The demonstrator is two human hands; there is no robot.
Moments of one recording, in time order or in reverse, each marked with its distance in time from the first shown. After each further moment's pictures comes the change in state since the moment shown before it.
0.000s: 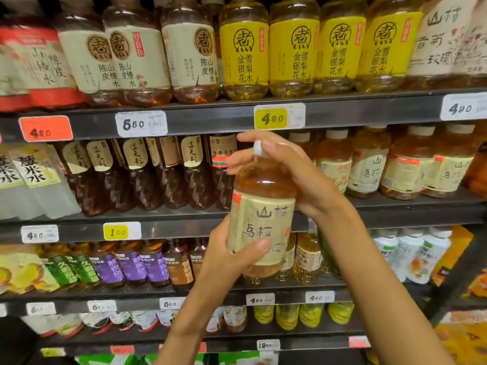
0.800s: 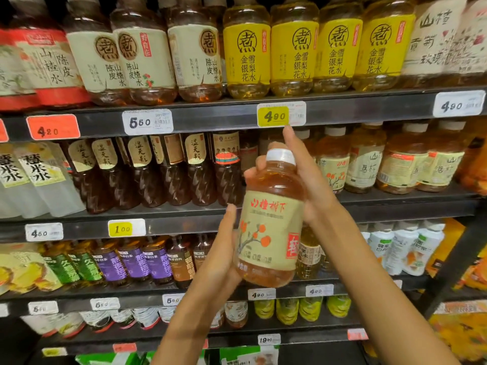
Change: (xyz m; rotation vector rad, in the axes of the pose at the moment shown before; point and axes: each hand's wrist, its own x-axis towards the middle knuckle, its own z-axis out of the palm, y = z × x) left_hand 0.000 0.002 -0.006 -0.490 -0.156 -0.409; right_hand -0.008 0.017 0.008 0.422 0.205 0.108
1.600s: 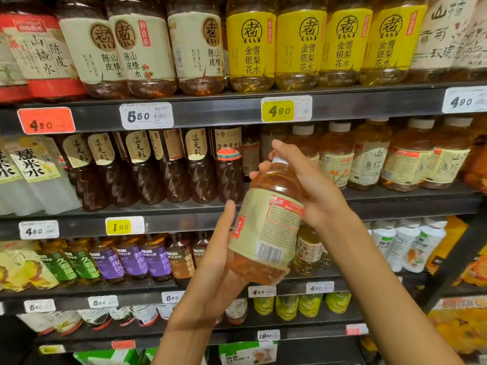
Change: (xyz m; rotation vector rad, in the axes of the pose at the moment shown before) left_hand -0.010 -0.002 -0.006 -0.079 -0.026 0.007; right_hand -0.003 0.004 0.000 -0.113 0.250 0.033
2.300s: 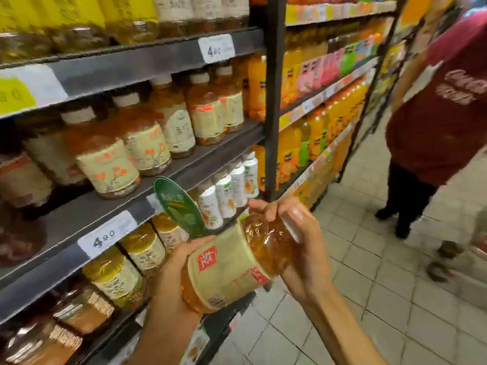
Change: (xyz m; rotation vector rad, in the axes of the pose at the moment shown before) left_hand 0.036 -0.071 0.074 0.072 -0.048 -0.373; right_hand -0.184 0.051 -0.081 -0.021 0.643 -0.703
